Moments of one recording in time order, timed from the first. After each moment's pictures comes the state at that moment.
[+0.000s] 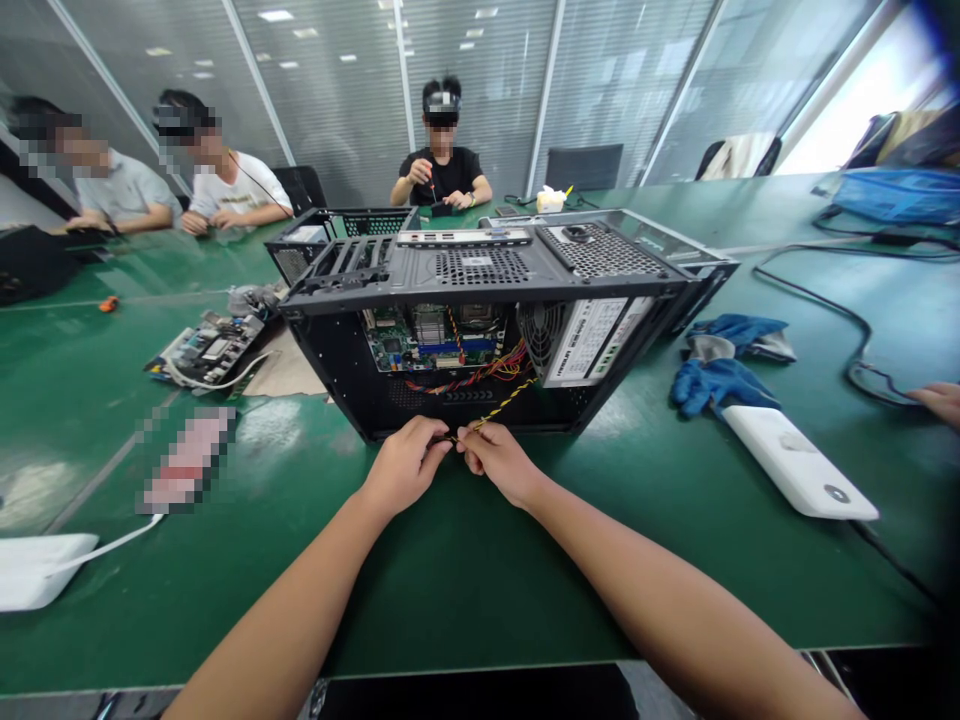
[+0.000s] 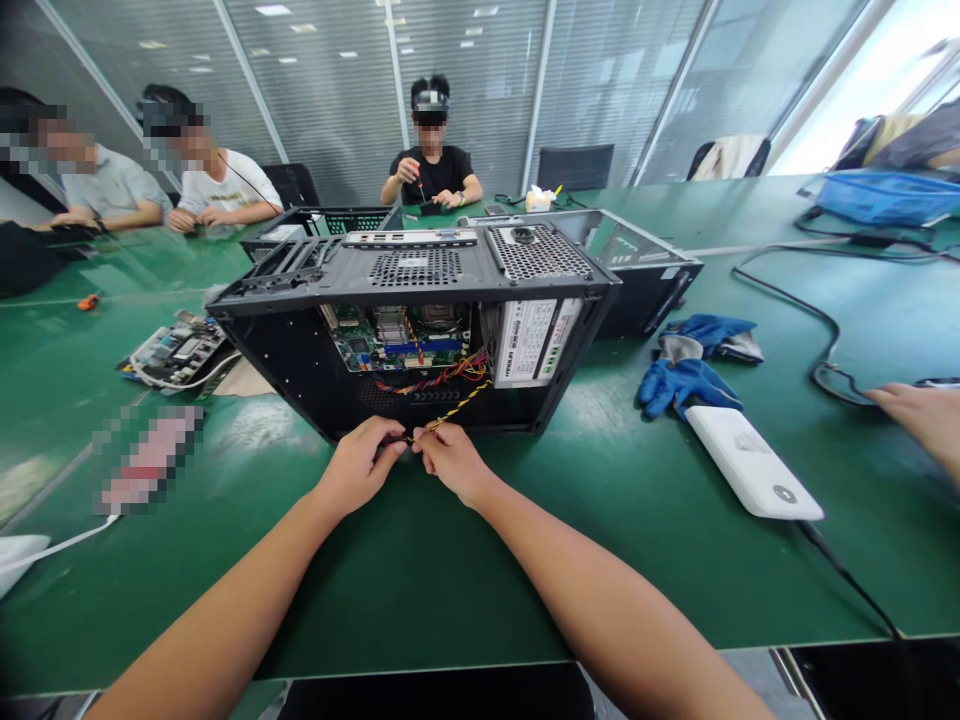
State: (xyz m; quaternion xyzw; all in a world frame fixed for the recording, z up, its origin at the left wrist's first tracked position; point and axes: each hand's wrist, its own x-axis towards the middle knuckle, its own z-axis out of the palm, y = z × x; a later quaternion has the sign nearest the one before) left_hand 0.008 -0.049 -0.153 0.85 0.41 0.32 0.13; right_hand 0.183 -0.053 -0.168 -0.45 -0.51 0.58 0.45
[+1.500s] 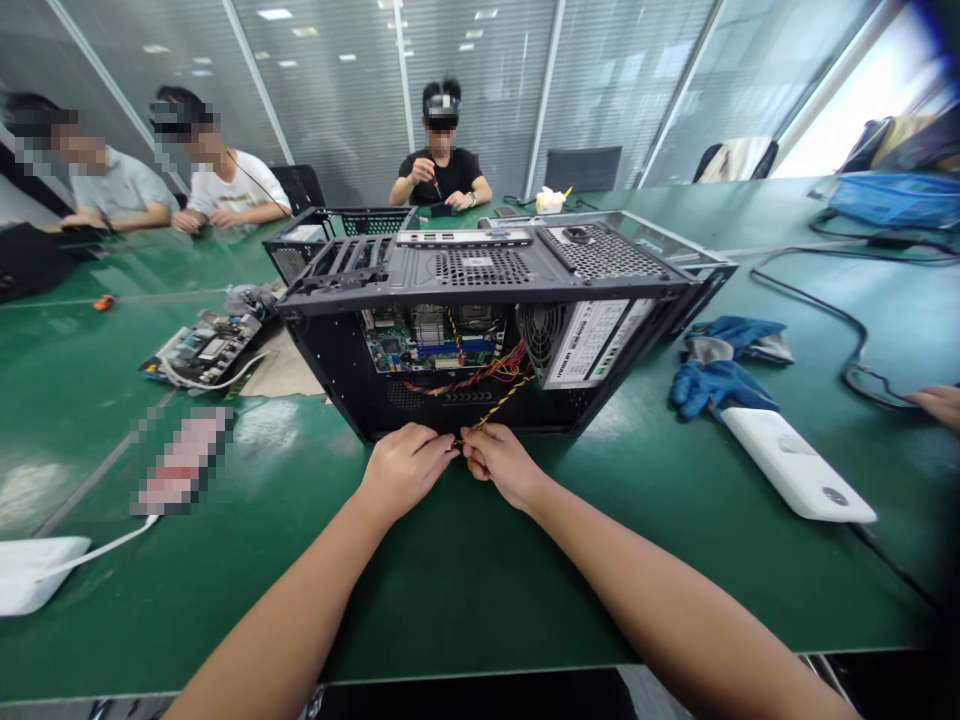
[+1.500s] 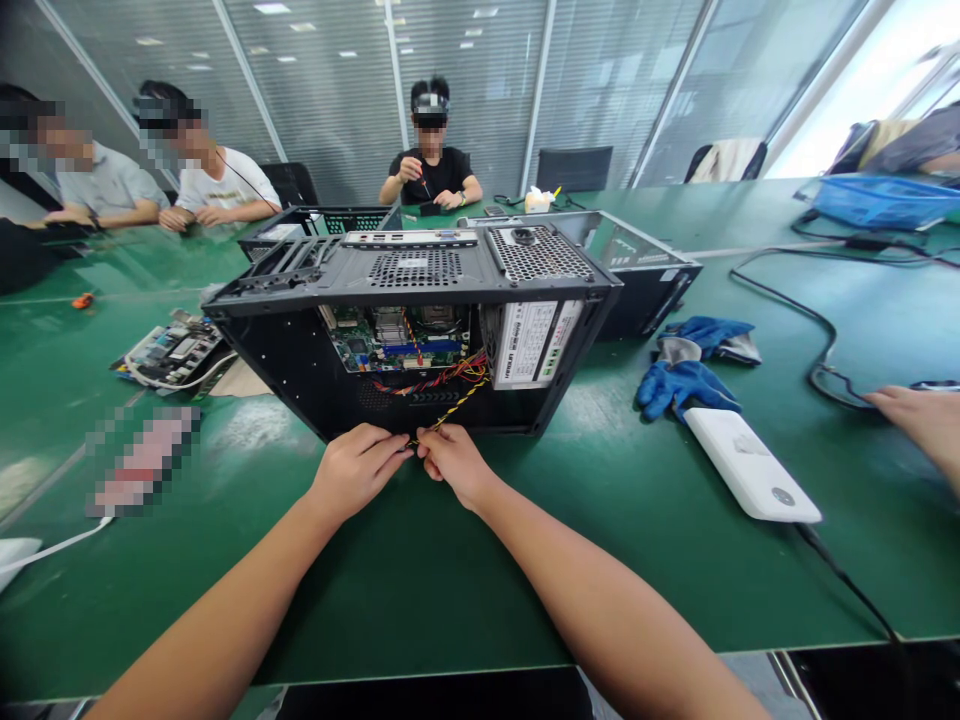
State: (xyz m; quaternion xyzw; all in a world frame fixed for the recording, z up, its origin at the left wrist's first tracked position) left_hand 0.005 -0.050 -0.156 0.89 0.33 0.31 -0.10; right_hand 0.181 -0.053 -0.162 -0.45 -0.39 0.66 0.46
